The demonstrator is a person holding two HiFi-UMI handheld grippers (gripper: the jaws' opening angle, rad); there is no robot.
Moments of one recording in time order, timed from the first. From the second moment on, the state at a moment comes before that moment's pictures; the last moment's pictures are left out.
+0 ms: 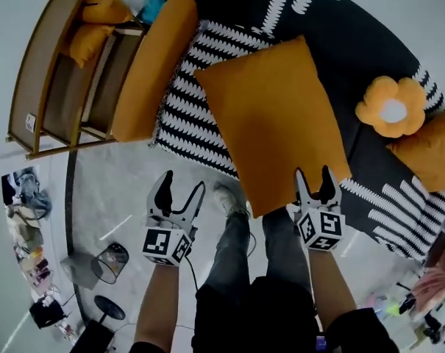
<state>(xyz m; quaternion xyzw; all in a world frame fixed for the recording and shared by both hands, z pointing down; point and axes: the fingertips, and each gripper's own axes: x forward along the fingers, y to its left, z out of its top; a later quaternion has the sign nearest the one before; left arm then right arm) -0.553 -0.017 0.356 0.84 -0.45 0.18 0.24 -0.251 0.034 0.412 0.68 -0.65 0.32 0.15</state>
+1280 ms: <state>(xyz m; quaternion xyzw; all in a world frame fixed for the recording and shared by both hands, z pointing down) -0.337 -0.201 0.430 0.91 -0.12 0.37 0.13 -0.190 0.119 0.501 0.81 -0.32 0.49 0.03</state>
